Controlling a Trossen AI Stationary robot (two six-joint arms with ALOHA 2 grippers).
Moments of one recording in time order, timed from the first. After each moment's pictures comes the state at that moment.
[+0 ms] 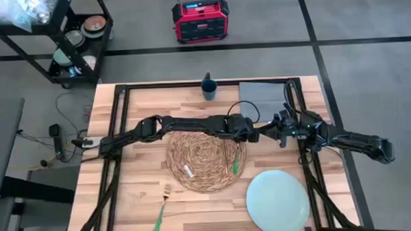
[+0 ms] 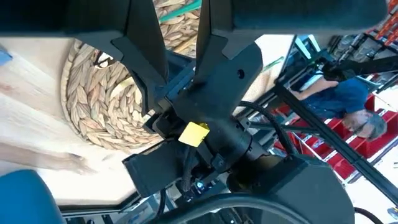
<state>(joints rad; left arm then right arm) 0.05 2.49 2.24 -0.70 -0.17 -1.22 -0.34 0.16 0.01 0.05 -0.28 0.58</state>
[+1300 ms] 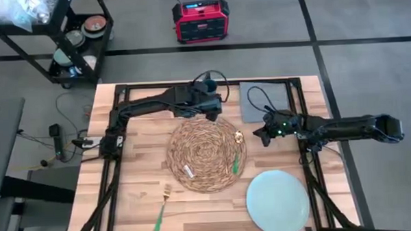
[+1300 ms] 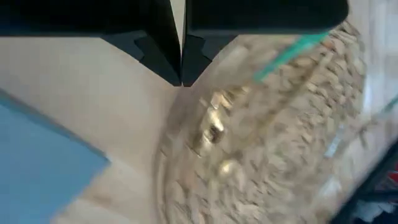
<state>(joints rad) 0.07 2.05 2.31 -1.57 -0.63 -0.94 -0.28 0.85 0.20 0.01 -0.09 0.59</state>
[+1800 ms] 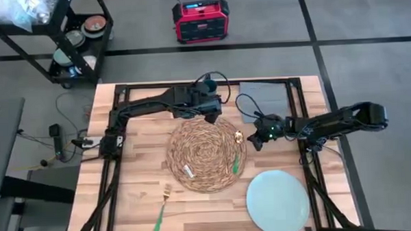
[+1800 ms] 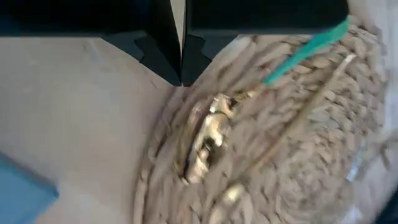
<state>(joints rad) 0.07 2.04 2.31 -1.57 -0.62 -0.87 -0.23 1.20 0.20 0.27 -0.11 0.63</state>
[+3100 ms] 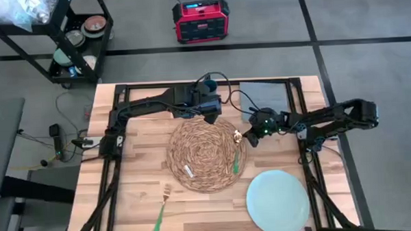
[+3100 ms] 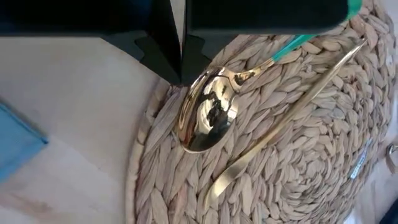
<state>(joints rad) 0.07 2.05 2.31 -1.57 -0.62 -0.83 -0.34 1.31 0.29 0.28 -0.21 0.49</state>
